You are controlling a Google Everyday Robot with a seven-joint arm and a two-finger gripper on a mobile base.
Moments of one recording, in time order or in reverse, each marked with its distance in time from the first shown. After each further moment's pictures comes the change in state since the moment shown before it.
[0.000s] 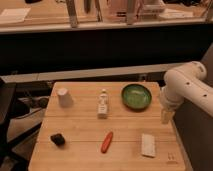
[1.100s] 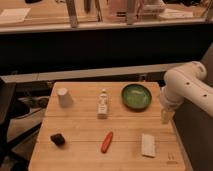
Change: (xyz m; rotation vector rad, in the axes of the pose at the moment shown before) arm 0.000 0.000 0.000 0.000 0.000 0.000
